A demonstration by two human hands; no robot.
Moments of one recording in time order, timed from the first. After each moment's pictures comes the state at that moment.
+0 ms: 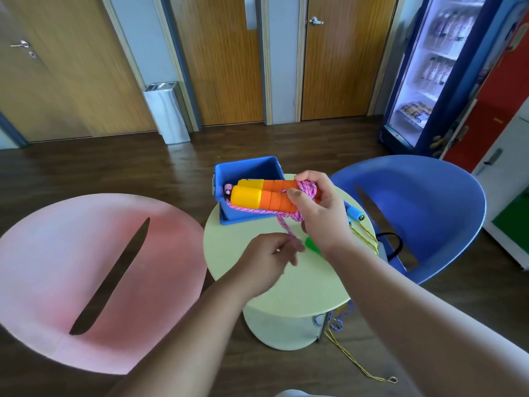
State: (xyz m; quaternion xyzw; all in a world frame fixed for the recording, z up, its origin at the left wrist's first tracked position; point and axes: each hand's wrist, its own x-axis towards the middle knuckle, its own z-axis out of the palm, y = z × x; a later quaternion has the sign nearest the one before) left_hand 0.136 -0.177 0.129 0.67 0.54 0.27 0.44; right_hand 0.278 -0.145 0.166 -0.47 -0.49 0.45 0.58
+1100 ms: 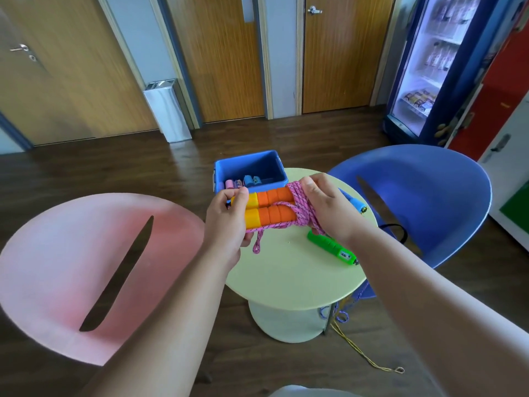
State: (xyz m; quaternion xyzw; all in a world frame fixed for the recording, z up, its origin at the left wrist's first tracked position) left_hand 0.114 -0.147 0.155 0.38 0.60 0.53 0.47; right_hand 0.306 -0.143 0.170 -0.55 -0.55 0.46 0.42
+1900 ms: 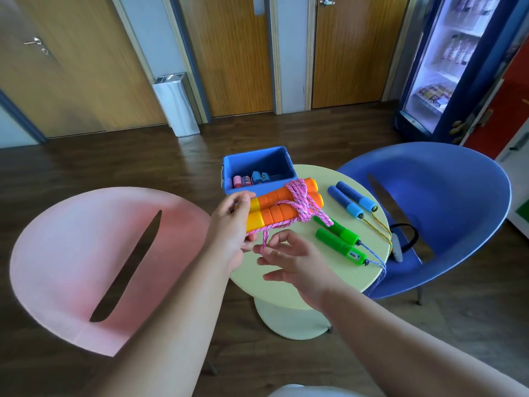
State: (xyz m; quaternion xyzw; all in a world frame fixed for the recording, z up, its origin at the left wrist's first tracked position) left_hand 0.097 -0.145 0.144 0.37 0.59 0.50 0.52; right_hand 0.244 -0.190 0.099 -0.42 -0.42 0.69 0.42
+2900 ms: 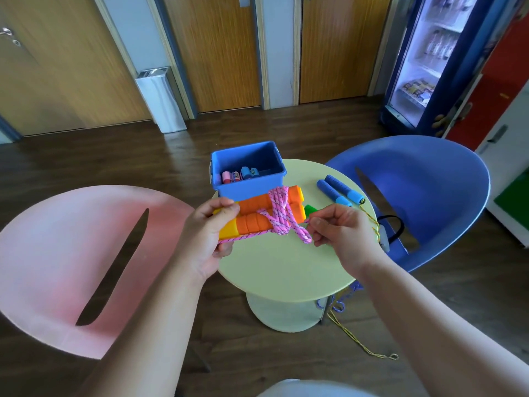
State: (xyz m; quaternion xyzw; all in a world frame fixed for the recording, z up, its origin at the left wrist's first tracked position) left_hand 0.073 -0.164 0.145 0.34 0.52 0.52 0.59; right_hand 0.319 -0.174 0.116 -0.52 -0.45 0.51 0.51
